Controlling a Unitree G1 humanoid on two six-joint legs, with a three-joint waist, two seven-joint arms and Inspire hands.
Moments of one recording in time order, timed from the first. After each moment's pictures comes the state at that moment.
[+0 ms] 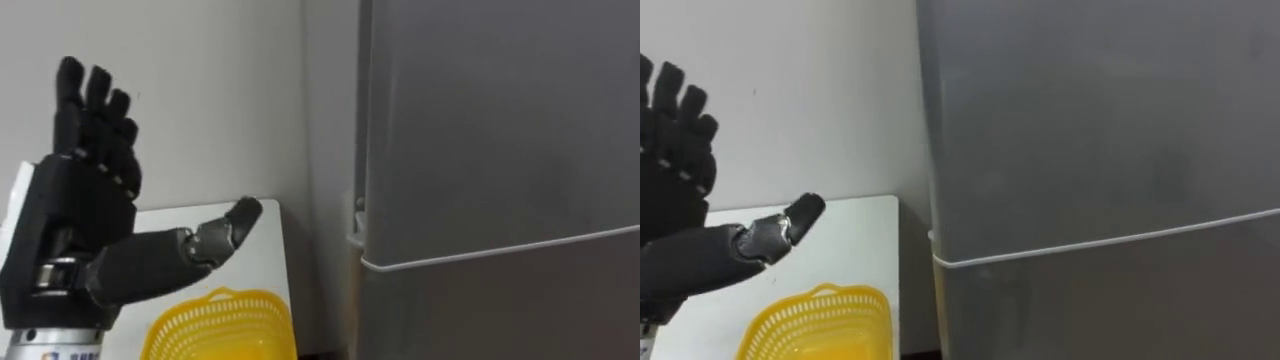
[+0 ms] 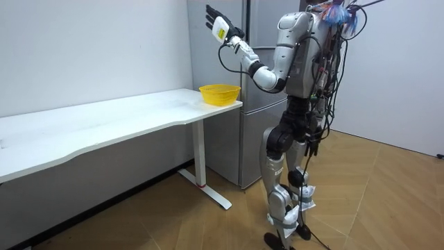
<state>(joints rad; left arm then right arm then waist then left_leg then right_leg) 0.00 0.24 0.05 -0.53 -0.30 -0.10 0.04 0.09 -0.23 0.04 1.34 -0.37 0.05 0.16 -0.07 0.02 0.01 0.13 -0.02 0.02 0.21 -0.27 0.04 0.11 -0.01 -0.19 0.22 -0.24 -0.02</state>
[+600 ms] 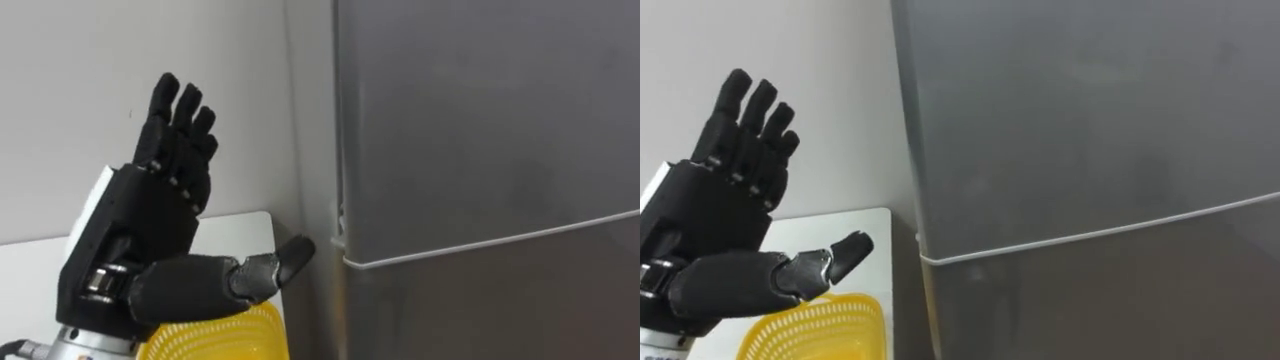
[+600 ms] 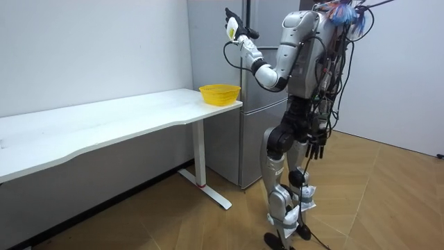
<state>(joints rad) -0.01 0.24 0.02 -0.53 -0.45 -0.03 -0.14 0.09 -0.23 0.06 1.38 -0.36 0.09 0.16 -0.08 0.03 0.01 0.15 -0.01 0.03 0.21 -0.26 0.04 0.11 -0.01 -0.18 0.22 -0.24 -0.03</state>
